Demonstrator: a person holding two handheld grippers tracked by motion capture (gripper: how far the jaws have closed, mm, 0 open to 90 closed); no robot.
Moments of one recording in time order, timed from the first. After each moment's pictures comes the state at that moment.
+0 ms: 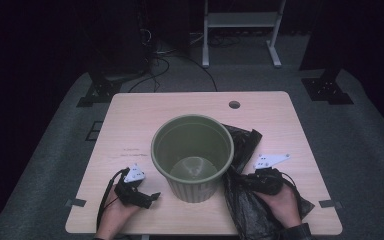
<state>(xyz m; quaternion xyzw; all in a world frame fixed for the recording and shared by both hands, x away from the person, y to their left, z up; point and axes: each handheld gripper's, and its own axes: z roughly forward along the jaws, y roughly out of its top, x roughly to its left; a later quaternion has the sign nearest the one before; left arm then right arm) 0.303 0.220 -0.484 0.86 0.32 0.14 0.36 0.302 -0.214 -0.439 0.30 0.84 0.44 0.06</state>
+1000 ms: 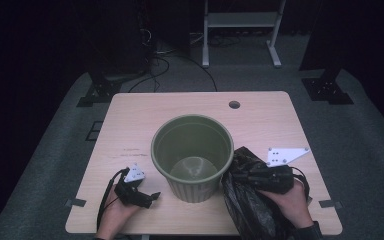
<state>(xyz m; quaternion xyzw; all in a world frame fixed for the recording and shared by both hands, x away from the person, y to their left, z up) 0.303 0.220 -0.483 0.86 0.33 0.14 0.36 0.280 -0.217 -0.372 0.19 0.81 0.55 0.02</state>
